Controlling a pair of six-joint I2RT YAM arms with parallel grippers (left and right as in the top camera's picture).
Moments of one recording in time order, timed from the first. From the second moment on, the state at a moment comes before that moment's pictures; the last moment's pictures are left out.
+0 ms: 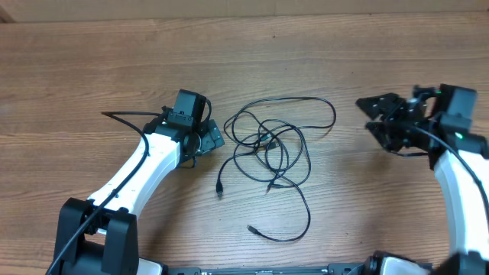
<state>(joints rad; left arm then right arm) -0.29 1.61 1.01 -0.65 -0.04 -0.73 -0.25 1.38 0.99 -0.61 -0.69 0.71</state>
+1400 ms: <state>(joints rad) -0.29 1.61 1.01 -0.65 -0.03 -0.73 0.11 1.74 0.96 -0.02 -0.38 0.96</state>
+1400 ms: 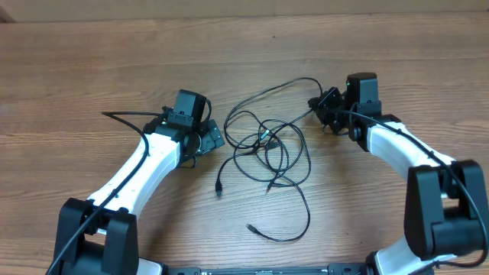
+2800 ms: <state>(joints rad) -0.45 1.61 1.01 -0.40 0.27 -0.88 0.13 1.14 1.04 -0.12 -0.79 0.43</state>
